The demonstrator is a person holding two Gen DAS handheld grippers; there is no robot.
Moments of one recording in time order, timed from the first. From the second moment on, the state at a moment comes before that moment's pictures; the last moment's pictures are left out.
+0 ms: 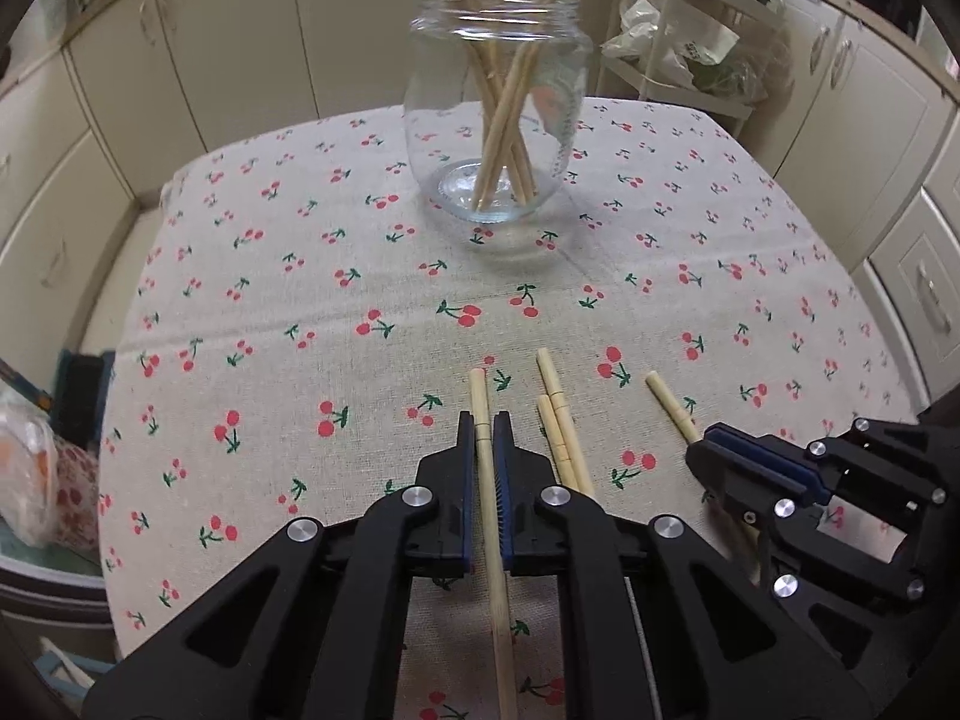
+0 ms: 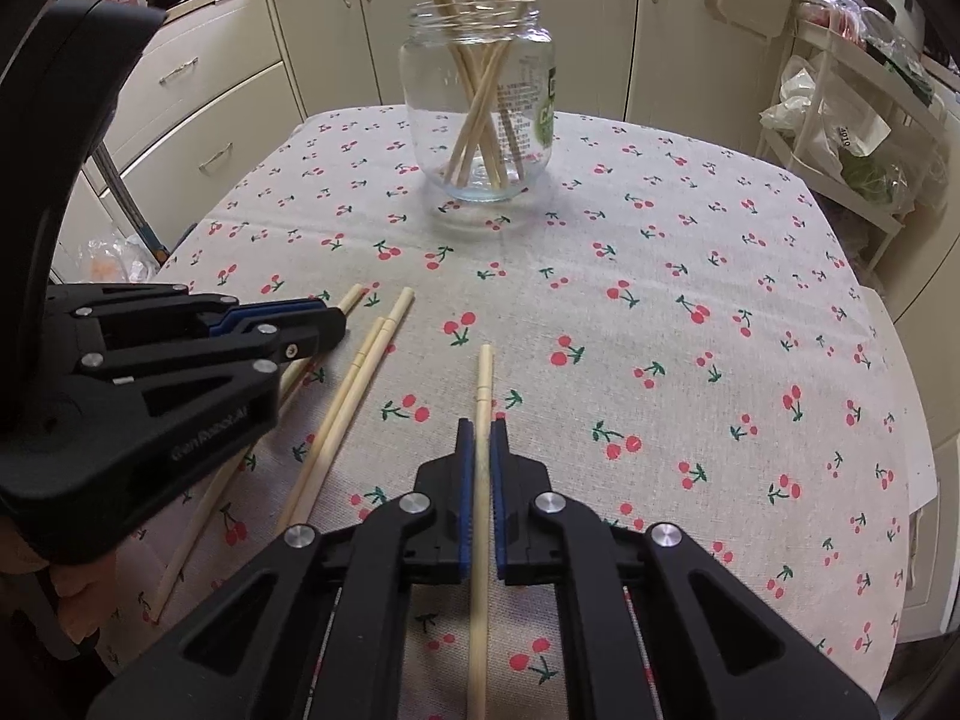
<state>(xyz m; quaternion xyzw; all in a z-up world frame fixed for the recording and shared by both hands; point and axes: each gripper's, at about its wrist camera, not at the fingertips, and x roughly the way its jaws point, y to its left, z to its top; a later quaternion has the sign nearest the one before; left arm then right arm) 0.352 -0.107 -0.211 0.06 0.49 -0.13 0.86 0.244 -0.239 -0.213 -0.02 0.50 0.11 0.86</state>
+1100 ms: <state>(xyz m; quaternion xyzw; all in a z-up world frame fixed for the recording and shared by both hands) 0.344 -0.069 -0.081 -0.10 0.22 -0.17 0.96 0.231 -0.311 -0.209 0.27 0.40 0.14 0.86</state>
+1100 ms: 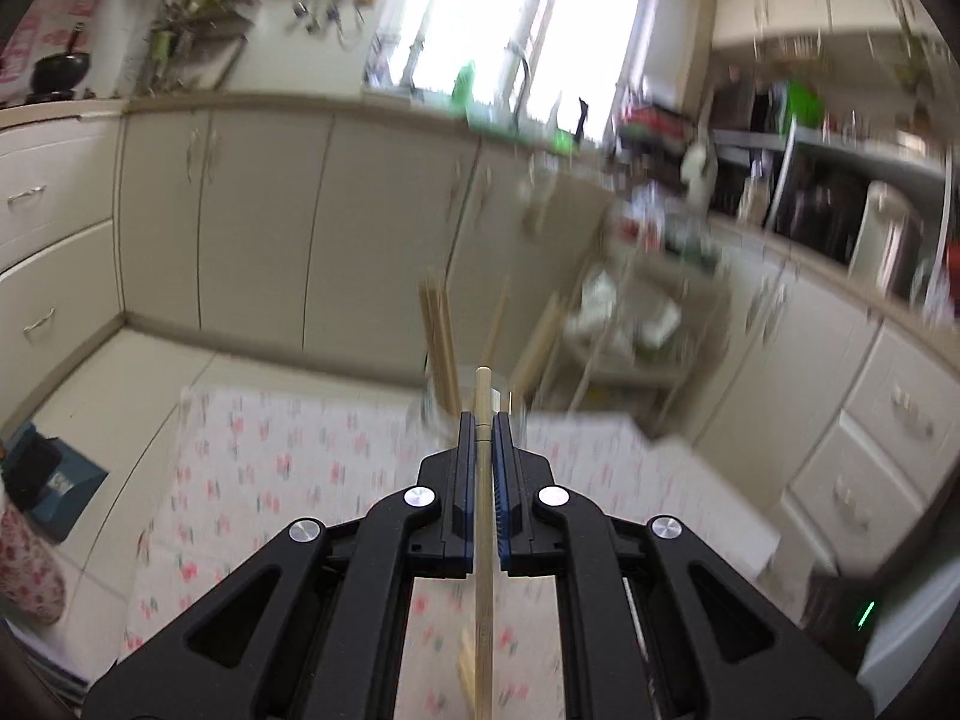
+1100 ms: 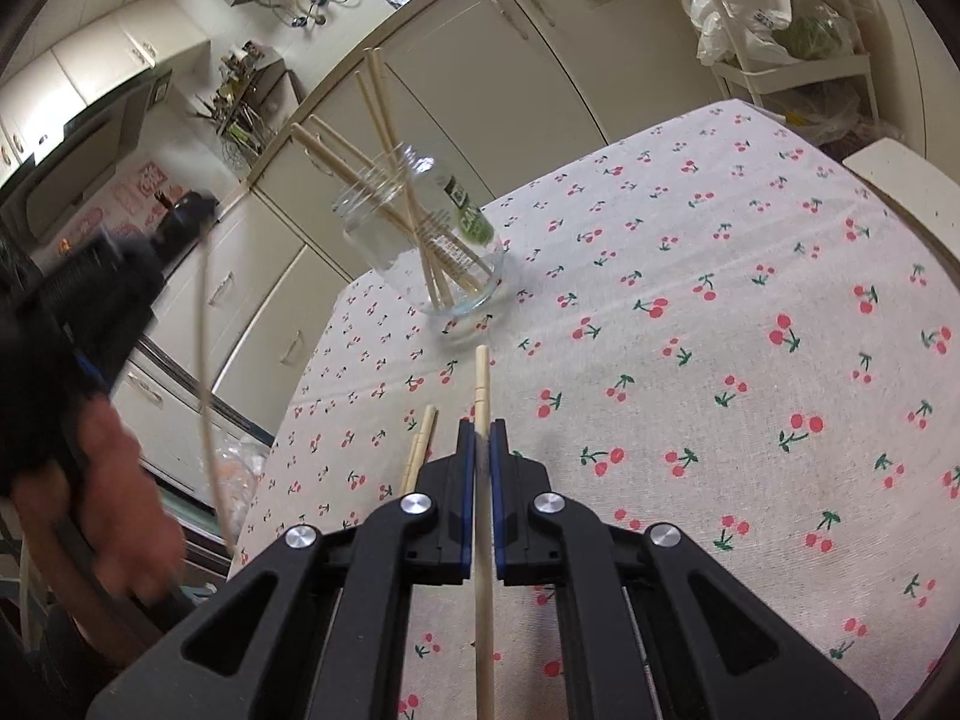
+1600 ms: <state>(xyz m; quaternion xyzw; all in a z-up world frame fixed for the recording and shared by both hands) 0.423 -0.065 -0.011 -0.21 0.08 -0.10 0.97 0.225 -0.315 -0.208 0.29 0.37 0.16 0.87</state>
